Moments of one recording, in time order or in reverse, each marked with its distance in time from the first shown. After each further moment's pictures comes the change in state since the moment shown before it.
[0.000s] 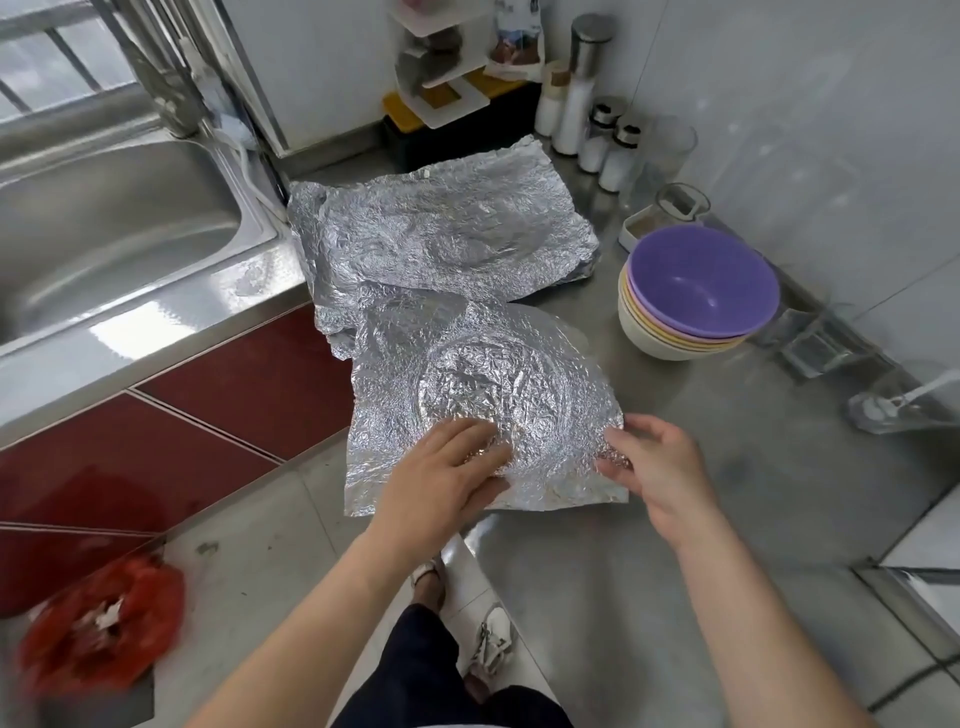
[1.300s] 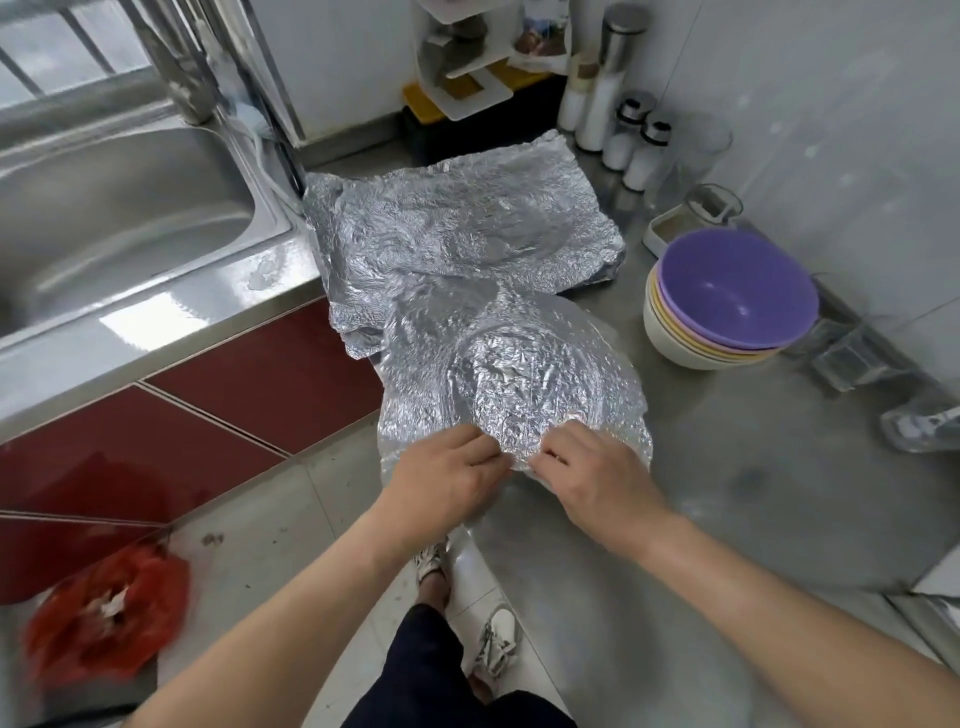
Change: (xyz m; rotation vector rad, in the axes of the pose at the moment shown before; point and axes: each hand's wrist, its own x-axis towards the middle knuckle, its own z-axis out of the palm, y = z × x) left_hand 0.012 -0.019 -0.002 0.141 0.091 0.180; right_hand 0.008 0.025 0.039 -1.388 -0.305 -1.522
